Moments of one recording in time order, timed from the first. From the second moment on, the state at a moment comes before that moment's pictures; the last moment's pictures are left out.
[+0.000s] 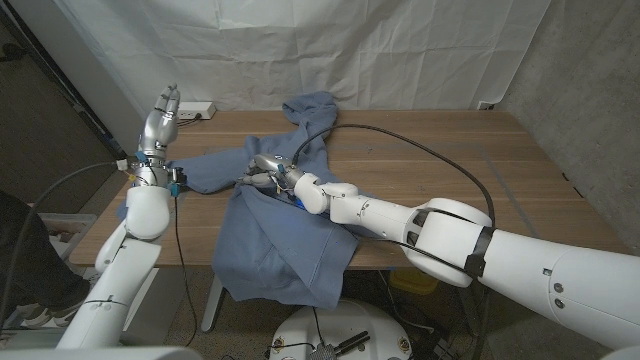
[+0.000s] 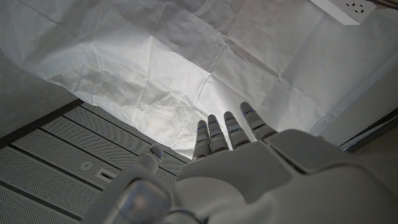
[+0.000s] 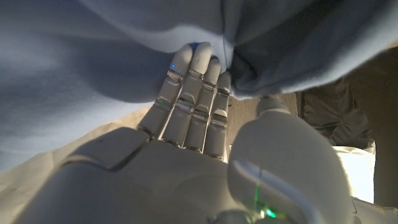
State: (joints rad) left arm 1.21 0.41 -0.20 -1.75 0.24 -0.31 0.32; left_hand 0.01 0.07 0.47 0.19 0.27 0.15 0.00 0.18 0.17 0.17 -0.04 0.21 0.19 0.11 0.00 0.19 0.17 0.00 0.07 0.48 0.19; right arm -0.28 0.13 -1.12 -0.60 -0.50 0.23 -0.26; right_hand 0.76 0.05 0.19 0.04 0.18 0.78 0.07 0.18 0.29 0.77 0.11 0.47 0.34 0.84 -0.03 0.41 0.63 0.55 0.09 1.06 0.17
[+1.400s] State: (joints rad) left arm 1.06 0.47 -0.04 -1.66 0.20 -0.22 0.21; left_hand 0.01 0.07 0.47 0.19 0.27 0.15 0.00 0.18 0.17 0.17 -0.04 0.21 0.19 0.11 0.00 0.18 0.17 -0.01 0.08 0.48 0.19; right arm -0.55 -0.44 -0.93 -1.63 -0.44 -0.26 -0.10; right_hand 0.67 0.05 0.18 0.02 0.19 0.55 0.08 0.18 0.24 0.56 0.12 0.36 0.30 0.62 0.02 0.29 0.54 0.40 0.15 0.89 0.17
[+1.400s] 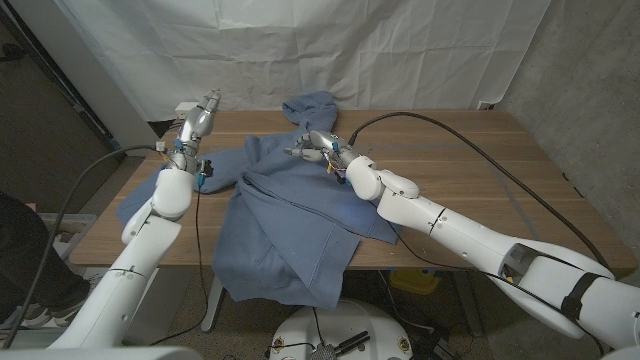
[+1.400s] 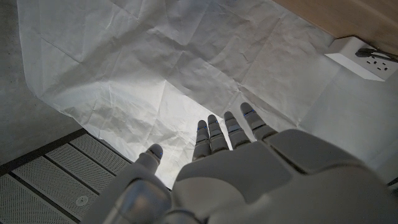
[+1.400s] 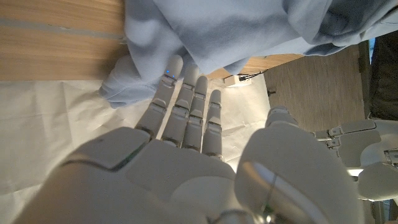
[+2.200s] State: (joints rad) left arm 0.99 0.48 0.04 -1.63 0.20 -0.22 0.18; left_hand 0.01 0.07 0.47 0.19 0.27 0.15 0.00 0.18 0.17 0.17 -0.04 0.21 0.19 0.11 0.00 0.18 0.17 -0.01 0.08 0.48 0.19; right arm -0.73 -0.64 -0.87 -1.95 -0.52 -0.64 -0.12; right_hand 0.67 0.04 0.18 0.01 0.19 0.55 0.08 0.19 0.24 0.57 0.12 0.37 0.31 0.61 0.01 0.30 0.56 0.40 0.14 0.87 0.17
